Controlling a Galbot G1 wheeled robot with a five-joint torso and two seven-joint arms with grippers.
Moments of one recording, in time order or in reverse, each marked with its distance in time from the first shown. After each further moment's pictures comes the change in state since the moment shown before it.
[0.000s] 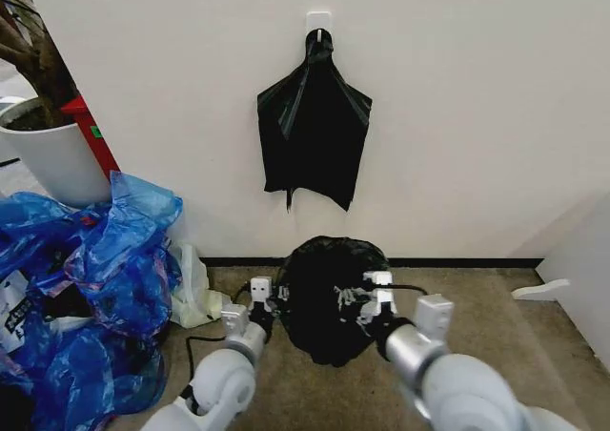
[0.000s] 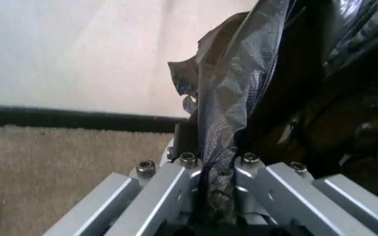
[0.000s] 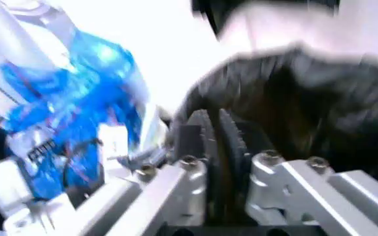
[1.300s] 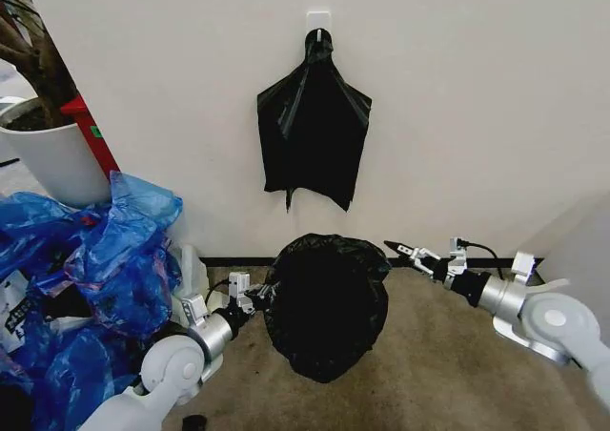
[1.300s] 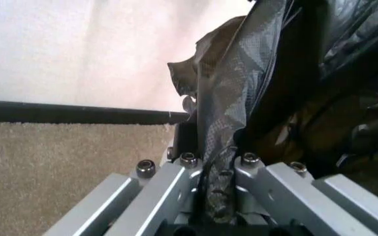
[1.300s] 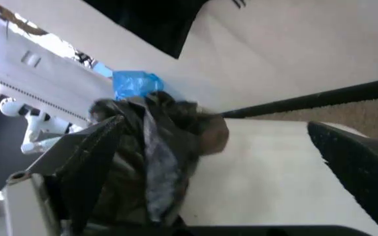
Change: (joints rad) left arm 0.009 0.139 -0.119 0.019 -0.274 0.044 0.365; right arm -0.027 -0.064 0.416 -0.539 0.575 -0.237 -0.732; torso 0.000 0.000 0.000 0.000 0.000
